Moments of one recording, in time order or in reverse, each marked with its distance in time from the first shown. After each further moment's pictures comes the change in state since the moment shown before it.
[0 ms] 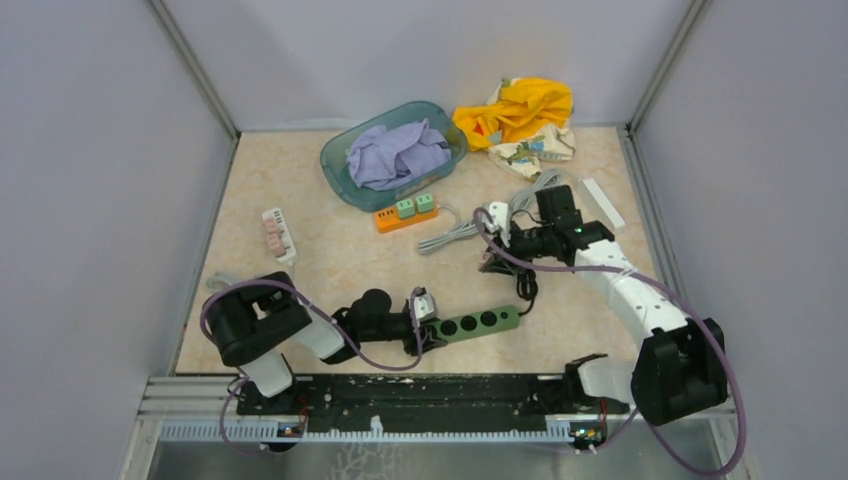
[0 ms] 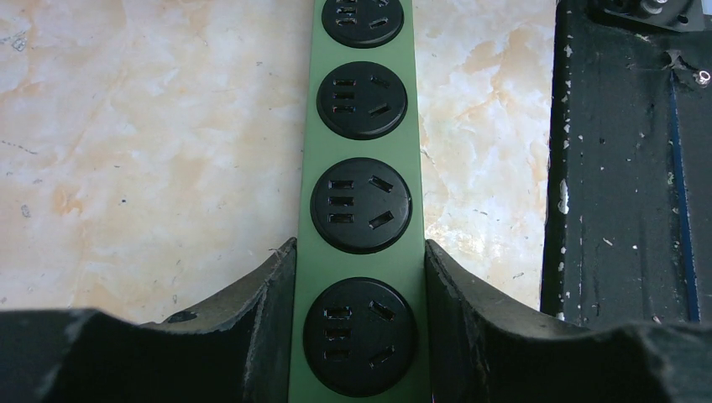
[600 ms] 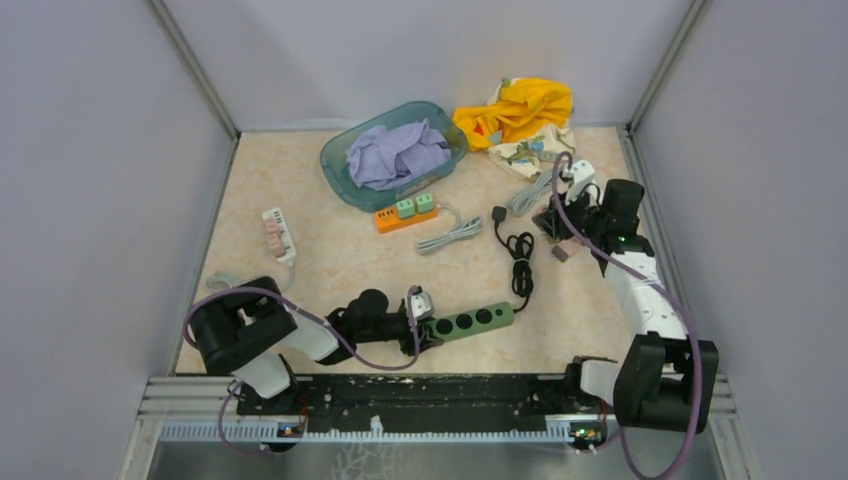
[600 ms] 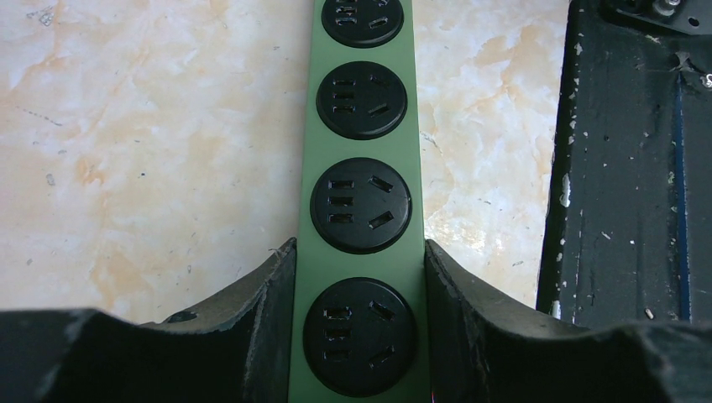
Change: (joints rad) left arm 0.000 -0.077 -0.015 -0.077 -0.035 -0.019; right arm -0.424 -0.058 -0.107 0.455 0.151 0.548
